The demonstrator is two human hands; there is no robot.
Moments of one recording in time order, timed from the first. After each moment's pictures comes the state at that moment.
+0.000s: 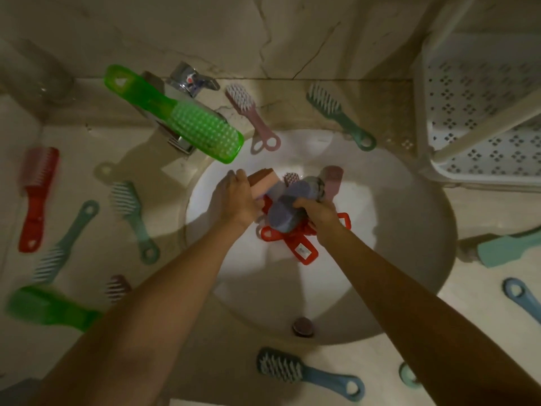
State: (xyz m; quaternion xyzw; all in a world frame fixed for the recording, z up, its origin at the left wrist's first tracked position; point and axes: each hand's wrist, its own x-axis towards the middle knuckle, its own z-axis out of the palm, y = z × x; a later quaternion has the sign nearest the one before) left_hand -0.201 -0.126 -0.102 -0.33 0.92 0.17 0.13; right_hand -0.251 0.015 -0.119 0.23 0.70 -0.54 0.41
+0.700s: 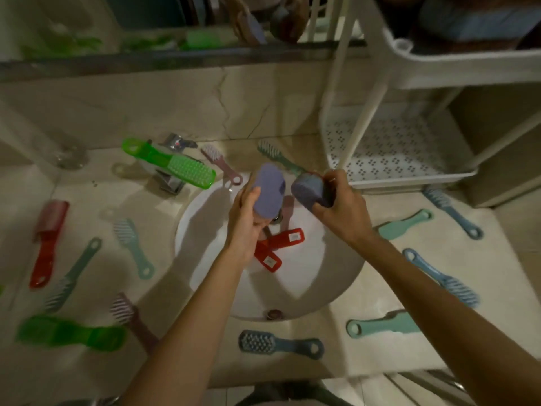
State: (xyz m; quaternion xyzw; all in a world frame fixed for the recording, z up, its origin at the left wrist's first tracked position) left_hand -0.172 -0.030 0.027 -0.32 0.47 0.82 -0.04; right_hand -0.228 0.128 0.062 -0.15 0.92 -0.36 0.07
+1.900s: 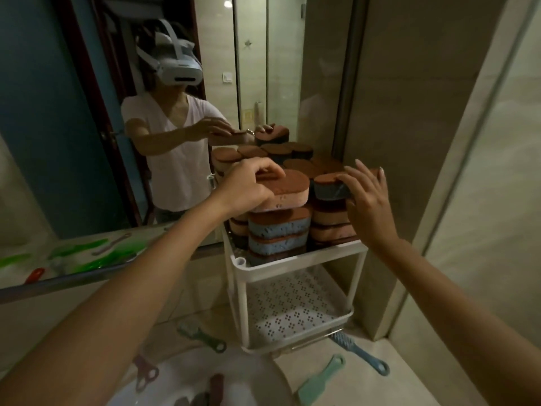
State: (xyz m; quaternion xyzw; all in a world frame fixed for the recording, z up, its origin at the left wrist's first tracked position) left_hand -0.326 0.078 0.356 0.20 0.90 0.38 -0.13; right_hand -0.370 0.310 0.276 -0.20 0.86 -0.13 -0.46
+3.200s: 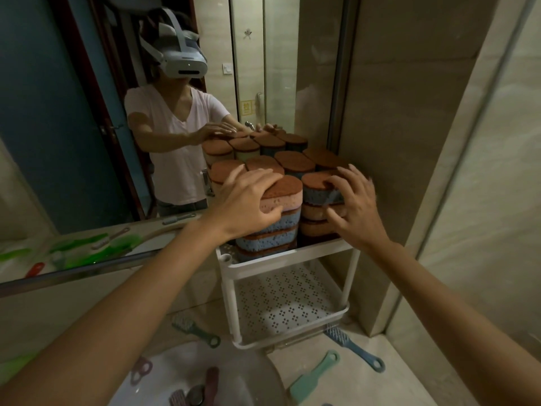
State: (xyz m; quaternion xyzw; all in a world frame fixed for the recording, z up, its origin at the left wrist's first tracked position) left_hand -0.335 0.097 0.314 0.22 0.94 0.10 -0.22; right_hand -0.375 0.318 0.259 -0.21 0.89 -0.22 -0.34
